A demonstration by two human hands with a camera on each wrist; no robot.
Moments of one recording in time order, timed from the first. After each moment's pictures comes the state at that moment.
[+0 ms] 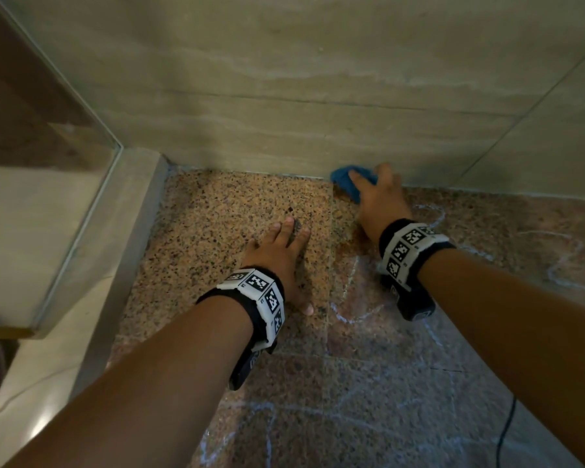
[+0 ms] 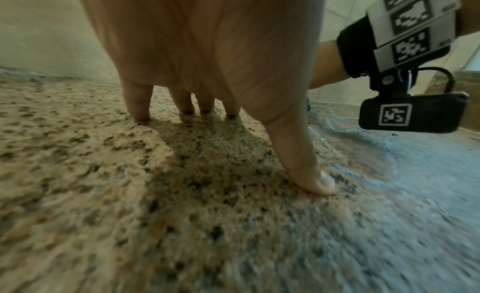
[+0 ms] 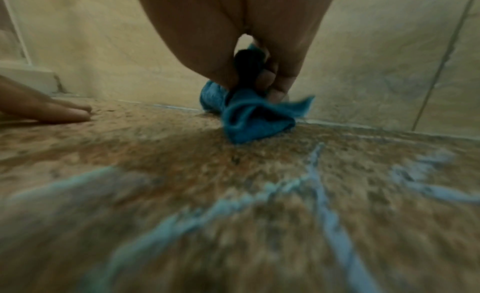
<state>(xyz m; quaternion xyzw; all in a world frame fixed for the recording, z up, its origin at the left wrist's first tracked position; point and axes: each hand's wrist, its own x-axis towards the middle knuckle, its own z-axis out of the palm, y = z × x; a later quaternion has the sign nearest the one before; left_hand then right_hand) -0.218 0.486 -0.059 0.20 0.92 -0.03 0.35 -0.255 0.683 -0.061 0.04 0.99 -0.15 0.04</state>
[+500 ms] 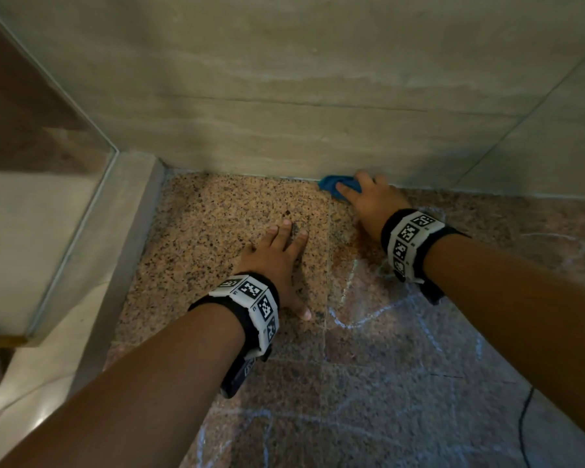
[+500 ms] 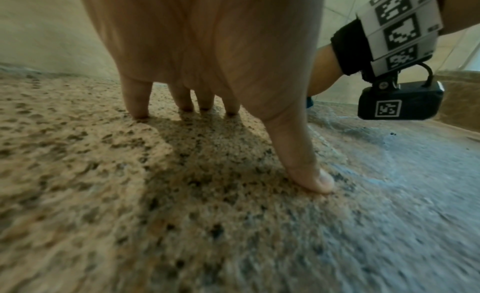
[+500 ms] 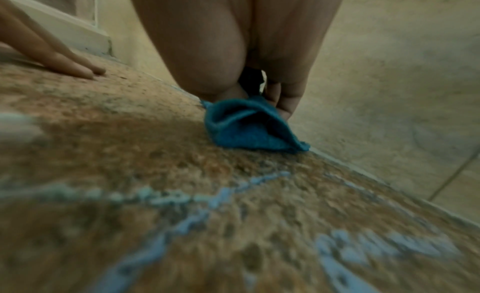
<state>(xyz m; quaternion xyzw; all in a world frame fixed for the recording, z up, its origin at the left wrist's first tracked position) -0.219 0.486 -0.056 0.20 0.91 -0.03 0.35 -0.268 0.692 -0.059 -0.10 0.98 0.07 0.13</state>
